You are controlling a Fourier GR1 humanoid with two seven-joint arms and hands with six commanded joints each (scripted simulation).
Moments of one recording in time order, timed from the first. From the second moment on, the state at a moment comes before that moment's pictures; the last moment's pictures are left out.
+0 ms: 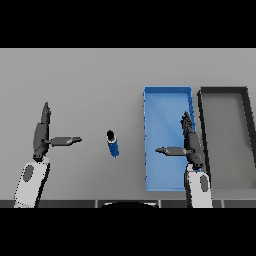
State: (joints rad) left arm -0.11 0.43 -0.16 -1.48 0.24 0.26 0.01; right arm 0.00 0.00 0.00 -1.57 0.00 0.00 0.00
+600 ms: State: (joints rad) left arm -0.16 0.60 -0.24 -1.41 0.23 -0.07 -0.11; right arm 0.00 -0.17 0.09 -1.62 0.19 0.05 -0.09
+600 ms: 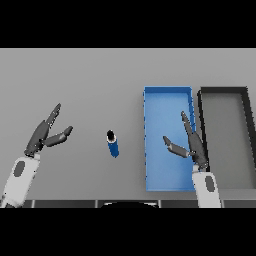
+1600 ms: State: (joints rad) left arm -0.13 0.51 -0.54 -1.62 0.11 -0.23 -0.01; right arm 0.00 -0.16 0.10 -1.64 0.17 0.07 -0.04
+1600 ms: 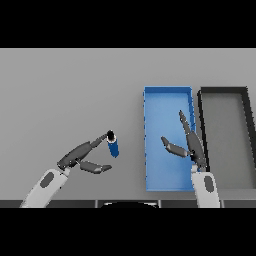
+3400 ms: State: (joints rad) left arm -0.25 0.12 -0.56 -1.42 0.09 -0.13 -0.21; right arm 0.02 -0.17 0.09 -1.62 0.19 0.06 -0.06
